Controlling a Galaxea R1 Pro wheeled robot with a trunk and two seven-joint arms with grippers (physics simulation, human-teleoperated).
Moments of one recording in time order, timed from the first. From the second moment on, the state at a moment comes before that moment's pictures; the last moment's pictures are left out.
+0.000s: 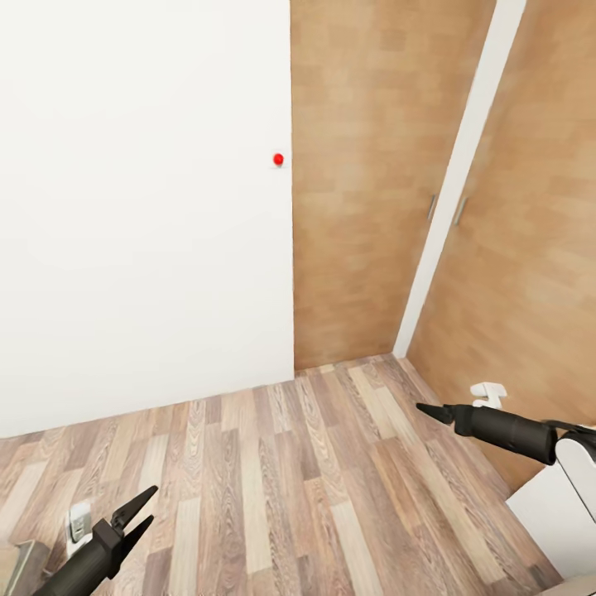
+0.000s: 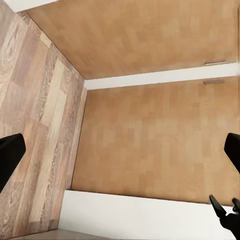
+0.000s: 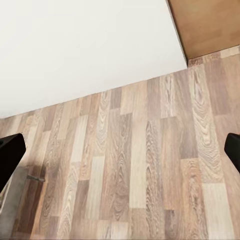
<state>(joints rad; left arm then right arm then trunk) 0.17 0.23 0.23 -1.44 1.28 0.60 -0.44 -0.33 -0.46 -0.12 -1.62 -0.65 0.94 0.45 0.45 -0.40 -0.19</state>
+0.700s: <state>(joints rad) 0.17 0.23 0.24 -1.43 1.28 0.60 -0.45 -0.33 -0.46 -0.12 -1.62 -0.65 0.94 0.46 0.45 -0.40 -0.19</state>
